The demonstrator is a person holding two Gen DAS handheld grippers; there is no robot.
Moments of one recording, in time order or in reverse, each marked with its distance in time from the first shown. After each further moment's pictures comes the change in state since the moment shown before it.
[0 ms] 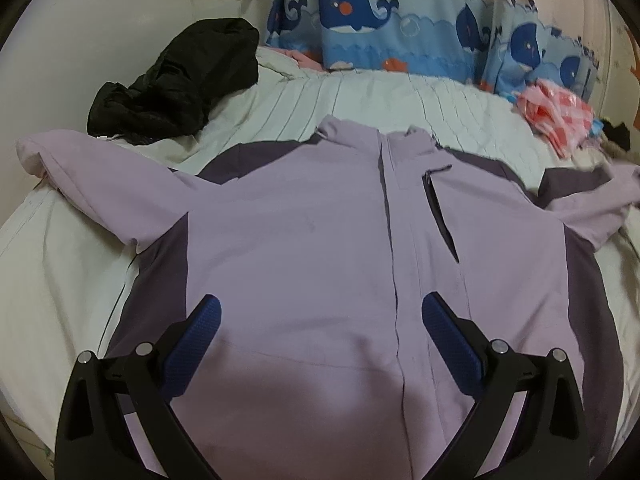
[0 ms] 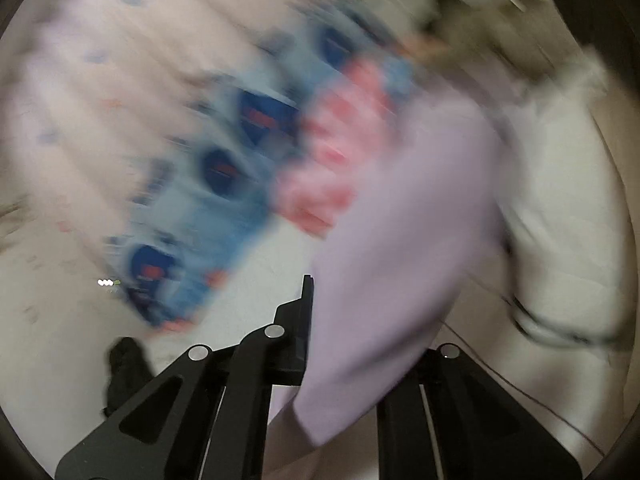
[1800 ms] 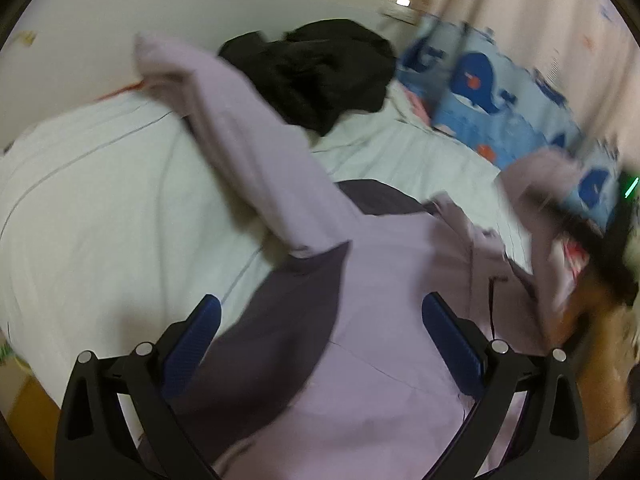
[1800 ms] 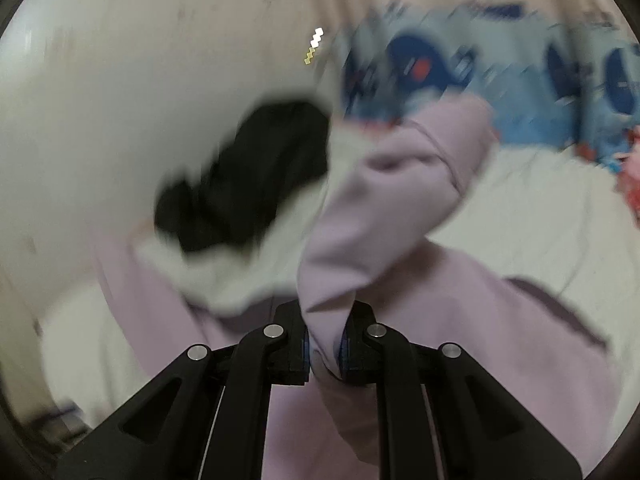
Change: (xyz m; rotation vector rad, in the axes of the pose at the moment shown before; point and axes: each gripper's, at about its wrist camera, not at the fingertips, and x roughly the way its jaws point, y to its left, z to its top) left arm -0.050 0.177 -0.005 -0.507 -0.043 0.010; right arm 0.036 0.451 -0.425 -0.938 0.427 0.384
